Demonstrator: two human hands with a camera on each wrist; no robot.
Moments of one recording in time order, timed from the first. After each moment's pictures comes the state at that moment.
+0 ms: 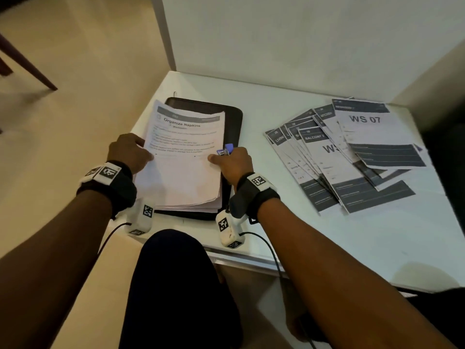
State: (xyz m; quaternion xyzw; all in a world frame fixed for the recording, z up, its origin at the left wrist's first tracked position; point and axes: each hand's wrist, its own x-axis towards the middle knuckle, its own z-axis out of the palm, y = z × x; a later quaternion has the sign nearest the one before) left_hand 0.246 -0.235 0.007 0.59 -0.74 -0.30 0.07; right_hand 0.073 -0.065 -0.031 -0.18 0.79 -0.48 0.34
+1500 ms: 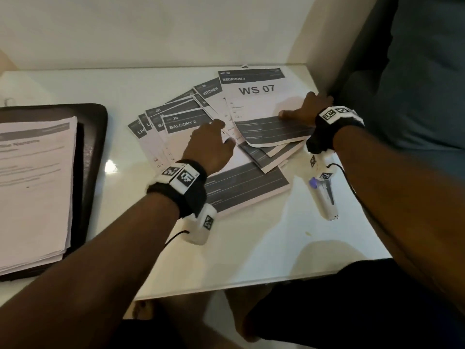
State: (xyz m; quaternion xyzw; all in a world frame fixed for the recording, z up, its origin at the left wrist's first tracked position) left_hand -0.086 0.041 -0.042 0.23 -0.92 -0.32 0.02; right_hand -0.329 0.214 -0.036 -0.14 0.98 -0.05 0.14
